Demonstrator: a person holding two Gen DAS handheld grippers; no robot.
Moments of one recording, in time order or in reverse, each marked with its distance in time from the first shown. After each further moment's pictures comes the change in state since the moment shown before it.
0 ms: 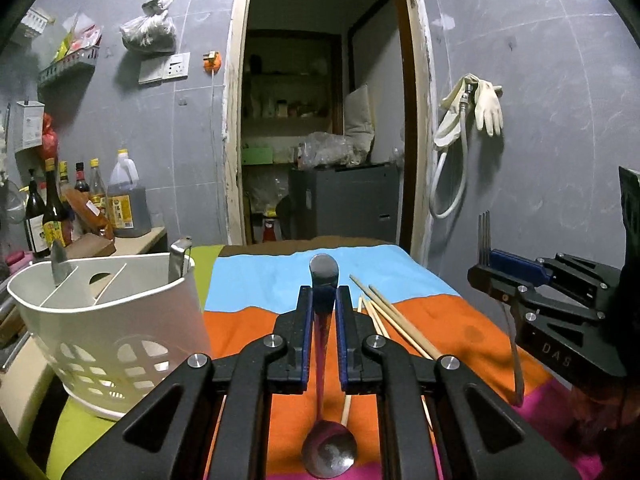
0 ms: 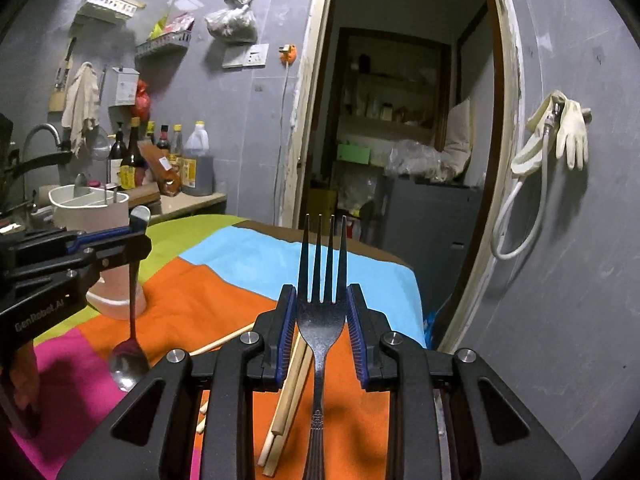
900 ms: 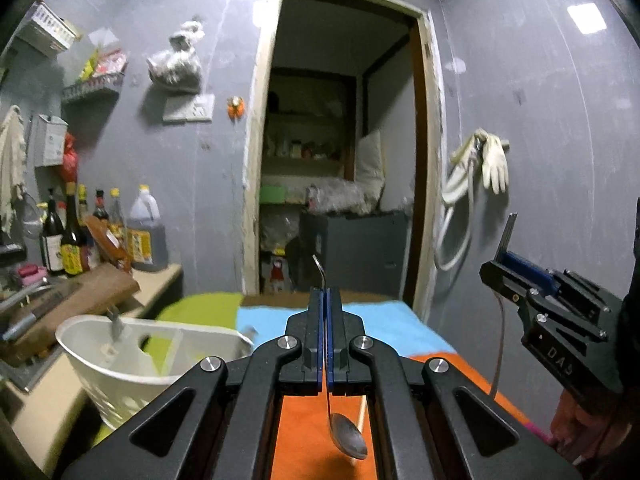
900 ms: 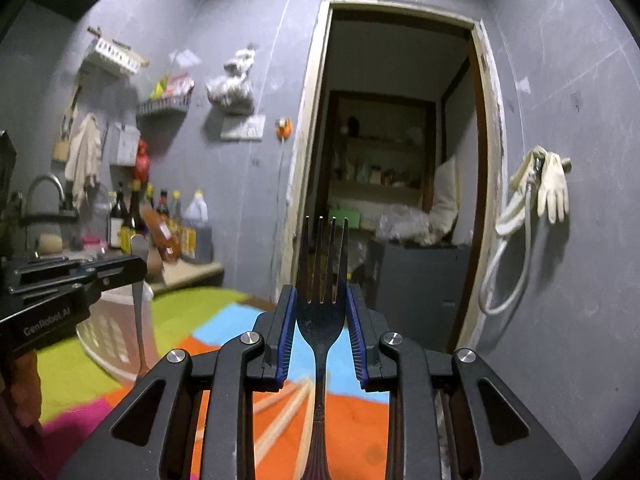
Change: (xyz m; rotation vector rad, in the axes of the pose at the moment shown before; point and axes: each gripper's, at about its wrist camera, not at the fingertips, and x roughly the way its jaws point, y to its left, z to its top) left arm -0.061 0.031 0.050 -0.060 -0.160 0.023; right arm -0.044 0.019 0.046 0.026 -0.250 -0.035
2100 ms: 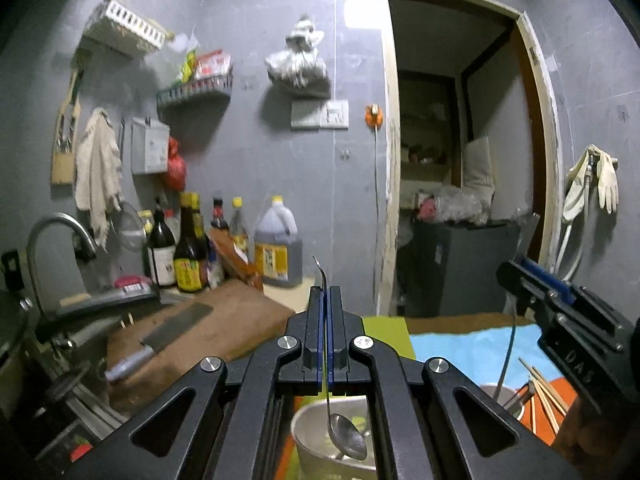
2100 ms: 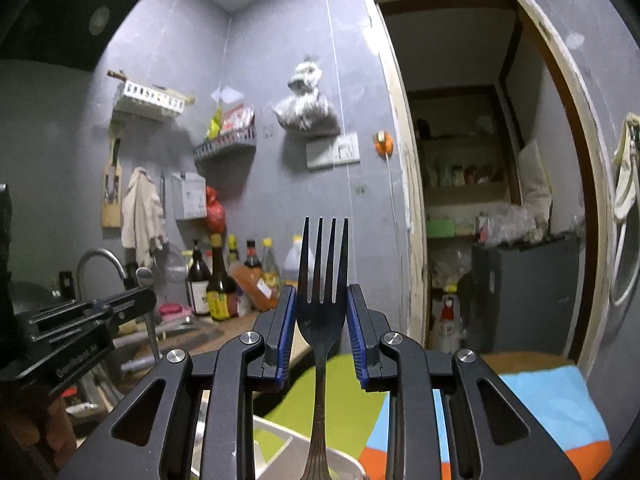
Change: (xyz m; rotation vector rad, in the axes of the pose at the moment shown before) left arm -0.005 0.166 0.028 -0.029 0.035 0.348; right arm 0.113 0.143 0.052 0.181 -0.035 0.283
